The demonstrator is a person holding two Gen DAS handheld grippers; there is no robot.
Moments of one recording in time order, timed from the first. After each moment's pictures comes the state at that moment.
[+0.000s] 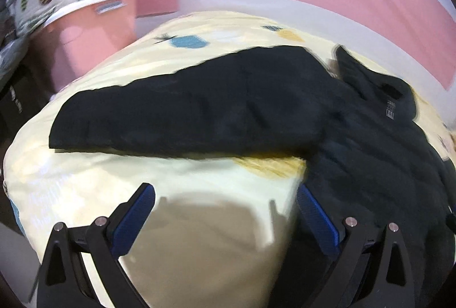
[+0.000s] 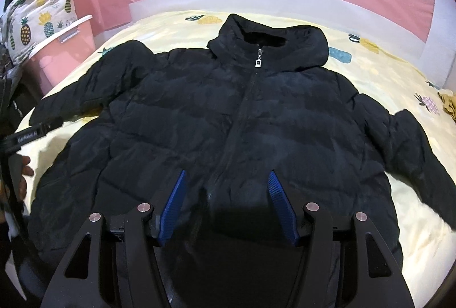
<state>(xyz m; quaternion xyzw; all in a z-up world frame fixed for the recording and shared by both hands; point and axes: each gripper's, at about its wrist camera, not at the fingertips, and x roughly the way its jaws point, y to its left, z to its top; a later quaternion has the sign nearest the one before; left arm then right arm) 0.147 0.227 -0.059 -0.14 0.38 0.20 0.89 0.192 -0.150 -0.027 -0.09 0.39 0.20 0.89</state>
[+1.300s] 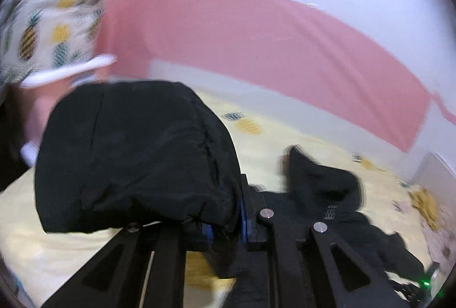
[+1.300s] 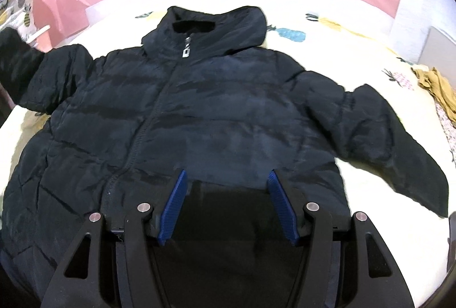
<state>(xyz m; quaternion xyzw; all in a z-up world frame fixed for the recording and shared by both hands) 0.191 0.231 0.104 -0.17 0.22 0.09 0.96 0.230 -0.227 -0.036 -0.07 0.42 0.12 0.90</state>
